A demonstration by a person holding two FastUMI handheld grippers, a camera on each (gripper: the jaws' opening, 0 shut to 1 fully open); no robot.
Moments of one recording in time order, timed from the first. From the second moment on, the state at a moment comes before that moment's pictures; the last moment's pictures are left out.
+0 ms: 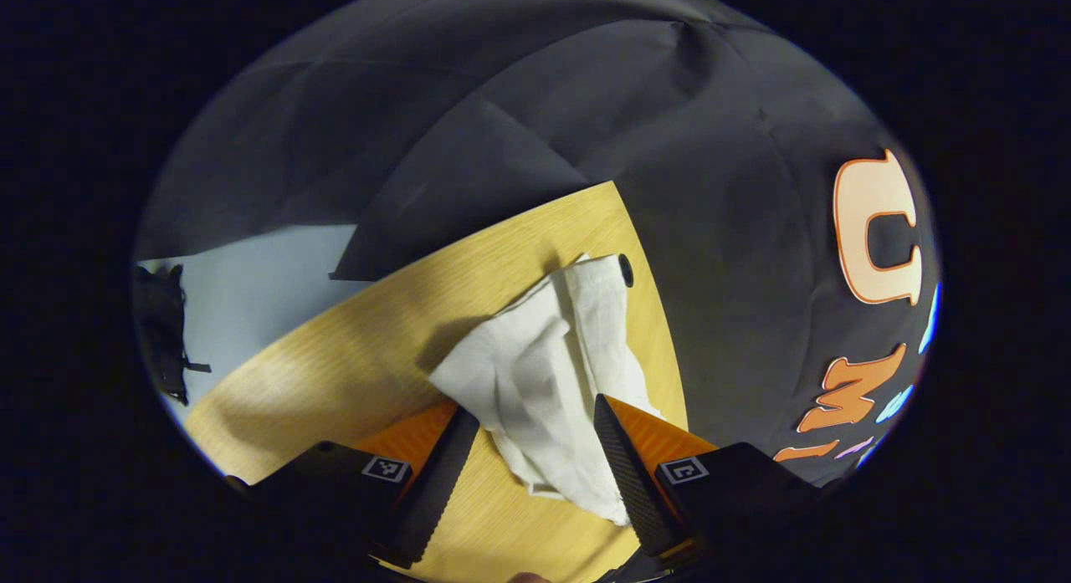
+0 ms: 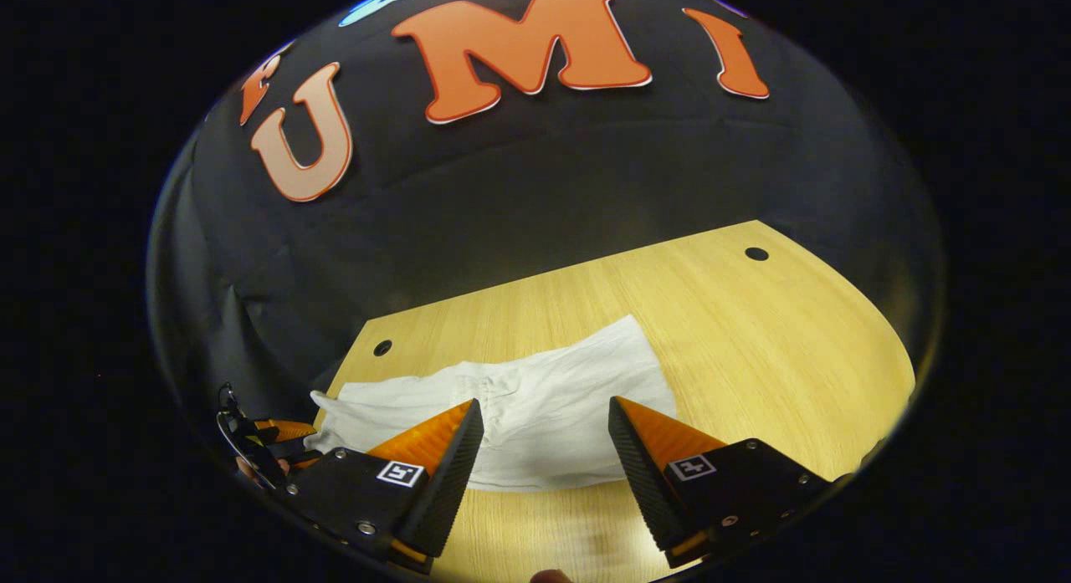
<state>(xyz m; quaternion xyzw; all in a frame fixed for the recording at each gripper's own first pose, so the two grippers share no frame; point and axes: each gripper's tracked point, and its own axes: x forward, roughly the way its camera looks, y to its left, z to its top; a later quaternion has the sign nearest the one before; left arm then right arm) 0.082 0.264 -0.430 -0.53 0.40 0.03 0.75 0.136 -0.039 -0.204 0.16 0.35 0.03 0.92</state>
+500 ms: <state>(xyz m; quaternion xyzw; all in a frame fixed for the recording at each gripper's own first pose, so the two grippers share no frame) 0.083 0.257 -0.424 -0.53 0.39 0.06 0.75 0.126 -0.141 -0.199 0.18 0.36 -0.05 0.92</state>
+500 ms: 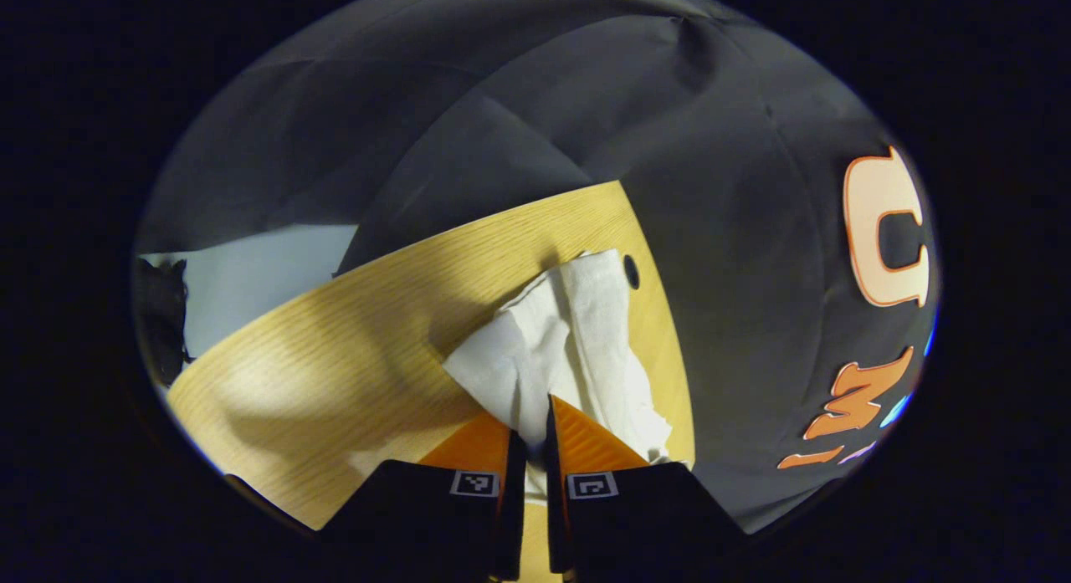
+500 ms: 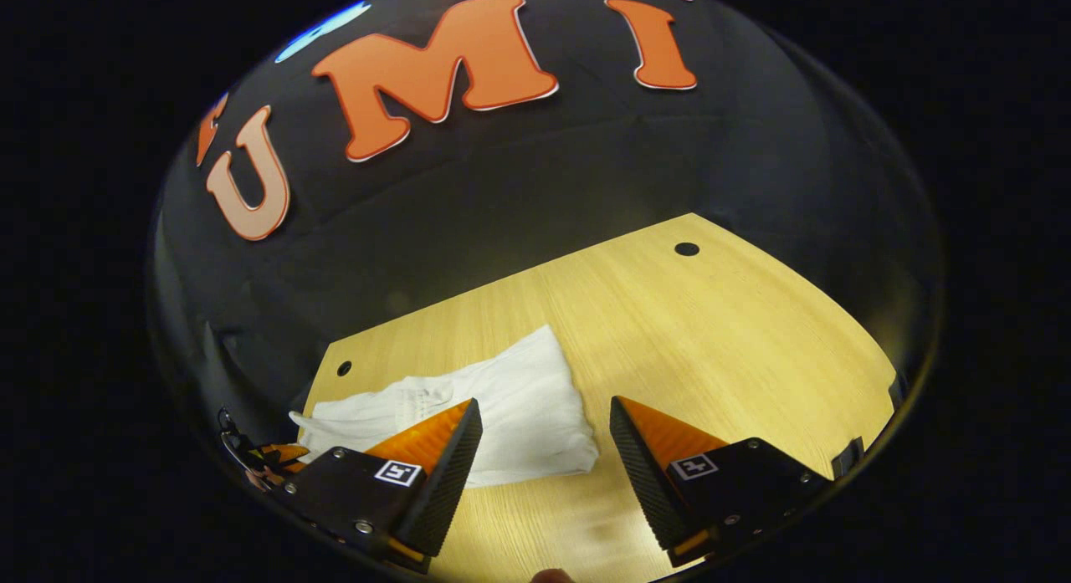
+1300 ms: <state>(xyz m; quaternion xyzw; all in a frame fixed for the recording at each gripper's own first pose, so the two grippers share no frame) 0.114 0.154 -0.233 -0.39 0.31 -0.01 0.86 0.126 -0.197 -0.192 0.24 0.35 0.01 0.91</state>
